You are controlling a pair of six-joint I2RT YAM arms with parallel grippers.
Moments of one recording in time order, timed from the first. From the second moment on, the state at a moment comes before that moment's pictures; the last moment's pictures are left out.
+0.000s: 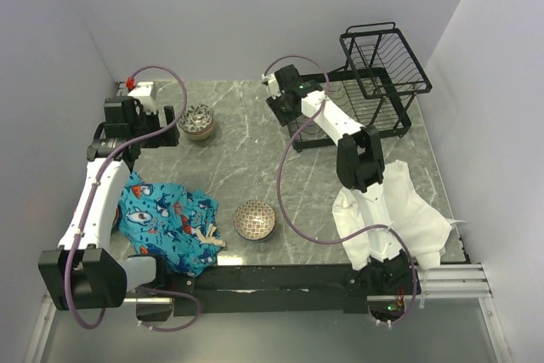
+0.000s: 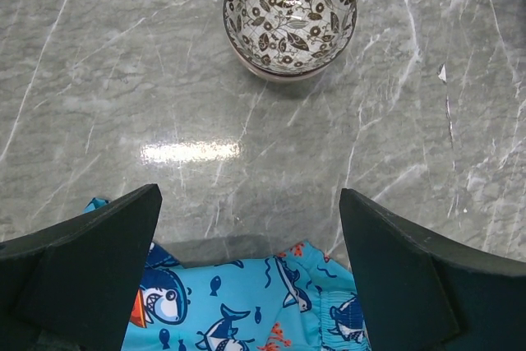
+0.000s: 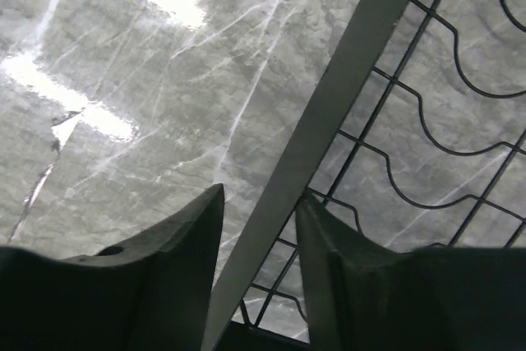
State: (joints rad) left arm 0.04 1.19 1.10 -0.51 0.14 -0.03; right arm 0.47 2.41 2.20 -0.77 0.01 -0.18
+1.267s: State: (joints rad) left arm -0.02 0.95 0.89 -0.44 0.08 0.04; right arm 0.65 1.87 1.40 -0.75 -0.04 -0.32
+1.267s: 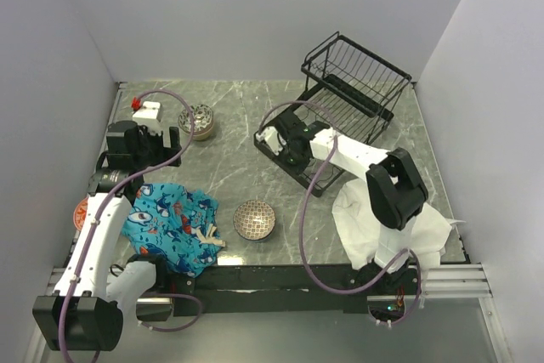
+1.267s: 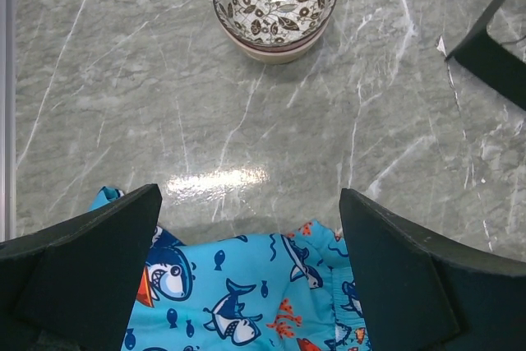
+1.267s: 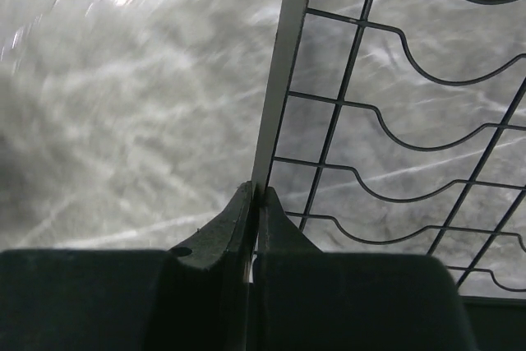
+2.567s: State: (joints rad) left arm -0.01 0.95 0.84 -0.39 0.09 0.04; right arm 0.54 1.81 1.34 -0.98 -0.07 -1.06
